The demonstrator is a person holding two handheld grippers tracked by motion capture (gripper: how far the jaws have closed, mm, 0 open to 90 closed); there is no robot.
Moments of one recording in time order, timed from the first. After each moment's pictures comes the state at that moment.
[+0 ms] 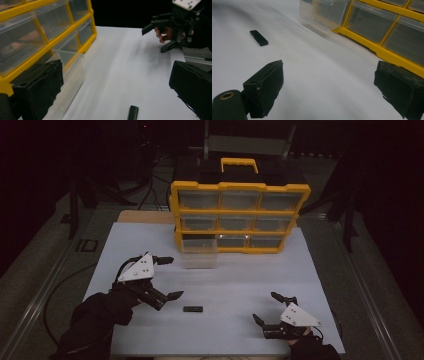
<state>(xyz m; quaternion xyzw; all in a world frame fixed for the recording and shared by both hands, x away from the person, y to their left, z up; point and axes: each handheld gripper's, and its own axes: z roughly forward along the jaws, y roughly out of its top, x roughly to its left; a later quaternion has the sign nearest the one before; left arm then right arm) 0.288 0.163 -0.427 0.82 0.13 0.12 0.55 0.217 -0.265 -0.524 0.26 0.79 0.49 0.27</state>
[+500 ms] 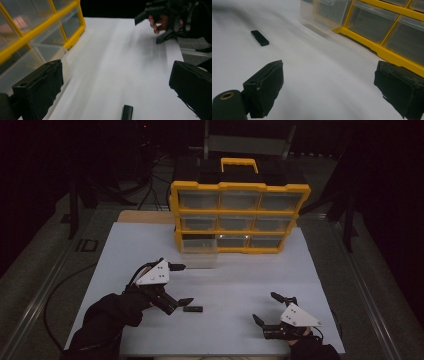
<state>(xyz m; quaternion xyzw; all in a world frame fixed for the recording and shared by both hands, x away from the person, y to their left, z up) 0.293 0.138 -0.454 0.84 0.11 0.09 0.52 0.217 -0.265 -0.524 0.26 0.79 0.49 0.27</state>
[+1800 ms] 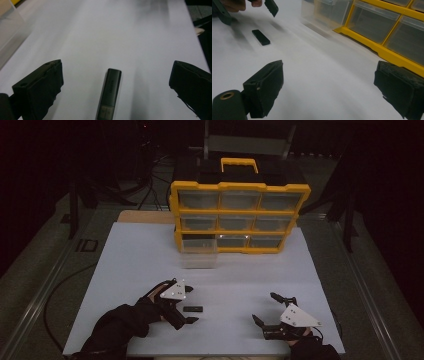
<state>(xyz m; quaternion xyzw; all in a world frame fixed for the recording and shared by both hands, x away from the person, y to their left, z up) 0.289 0.112 -0.532 0.89 0.11 0.02 0.44 0.216 -0.264 -0.524 0.26 0.79 0.49 0.27</state>
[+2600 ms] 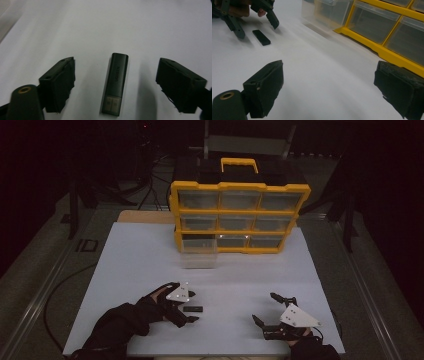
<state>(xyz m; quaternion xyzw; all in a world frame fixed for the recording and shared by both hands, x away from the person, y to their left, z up) 0.294 0.106 -0.545 0.91 0.10 0.03 0.39 0.216 -0.264 -0.524 0.25 0.79 0.49 0.27</state>
